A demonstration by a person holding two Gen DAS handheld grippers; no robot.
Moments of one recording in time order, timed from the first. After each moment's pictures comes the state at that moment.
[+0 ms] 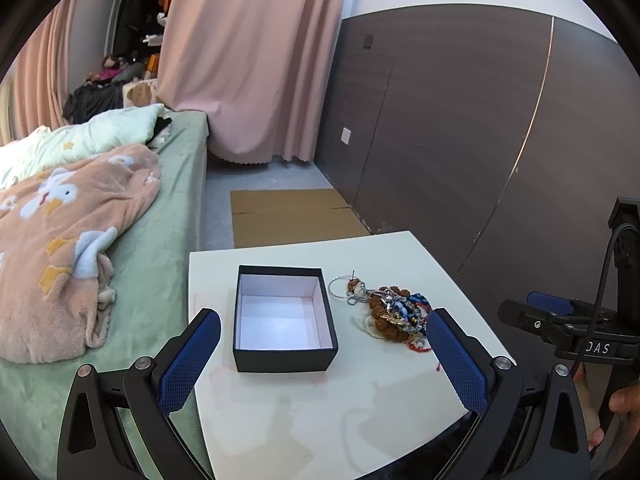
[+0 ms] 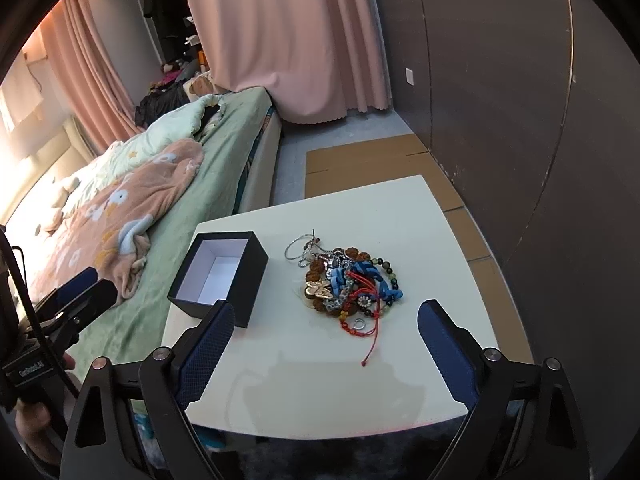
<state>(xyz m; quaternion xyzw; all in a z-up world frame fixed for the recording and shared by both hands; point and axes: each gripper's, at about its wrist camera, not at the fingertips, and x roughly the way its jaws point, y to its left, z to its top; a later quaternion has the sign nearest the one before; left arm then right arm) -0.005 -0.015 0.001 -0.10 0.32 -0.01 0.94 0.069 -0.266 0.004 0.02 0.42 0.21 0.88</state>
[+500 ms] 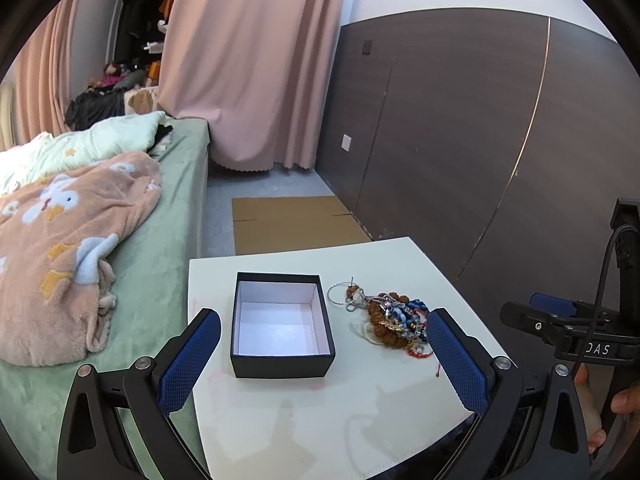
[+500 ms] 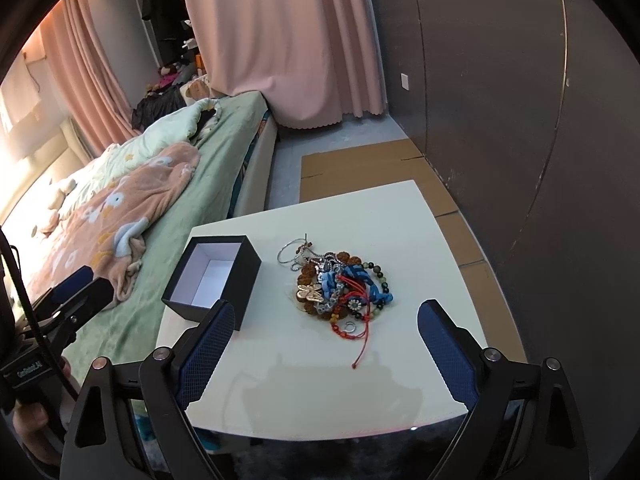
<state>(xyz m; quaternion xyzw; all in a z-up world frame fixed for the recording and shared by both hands) -0.007 -0.018 0.001 -0.09 0.30 0.00 0.95 0.076 -0.274 0.002 0.02 0.41 0.21 0.89</state>
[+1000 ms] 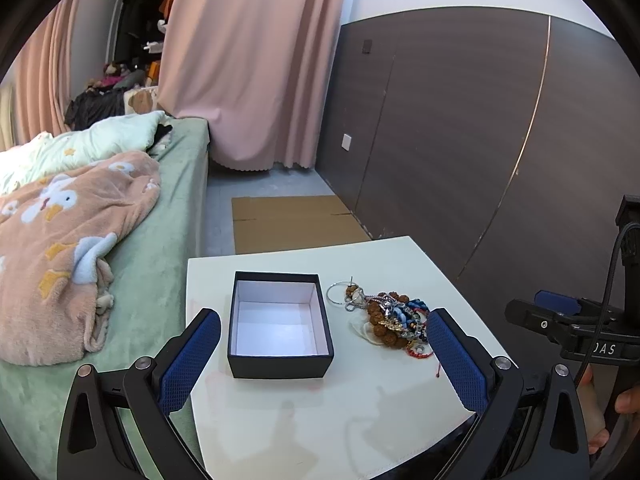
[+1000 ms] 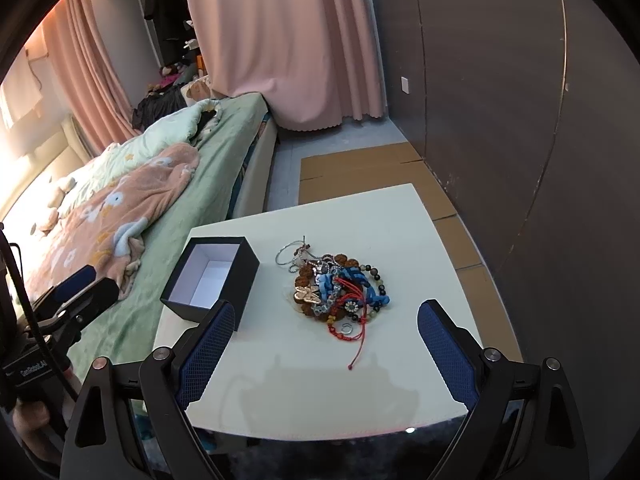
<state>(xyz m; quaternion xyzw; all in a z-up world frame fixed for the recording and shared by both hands) -0.005 -0.021 0.001 -0.09 0.31 0.00 0.95 0.071 -0.273 0.006 0.01 0.40 0.21 0.89</state>
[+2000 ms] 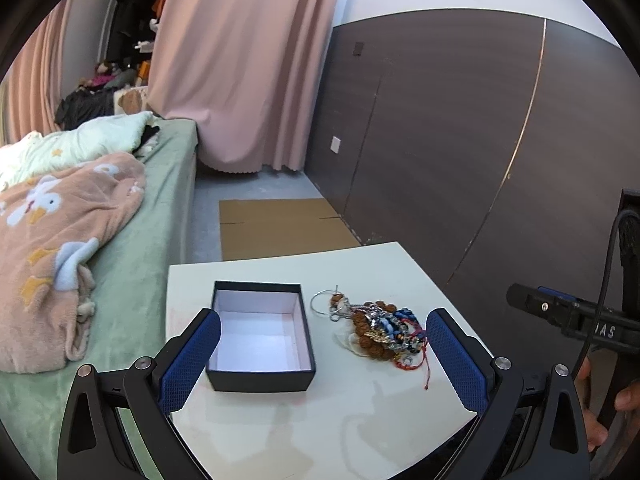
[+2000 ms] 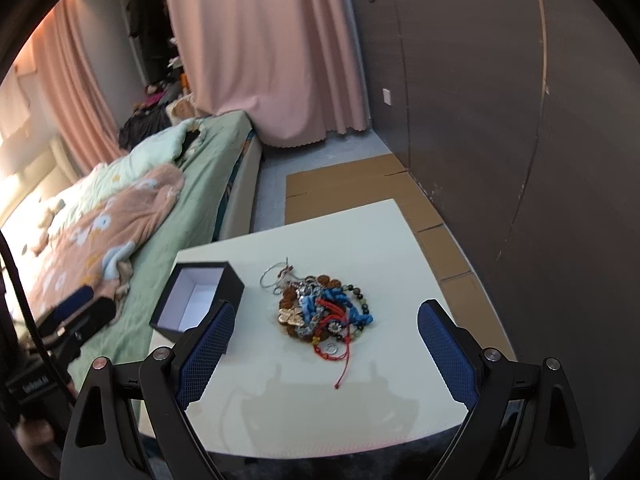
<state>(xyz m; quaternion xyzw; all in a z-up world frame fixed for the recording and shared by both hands) 0.013 -0.030 -0.004 -0.10 0.30 -0.02 0.95 0.078 -0.286 0.014 0.04 0.38 0.17 0.91</state>
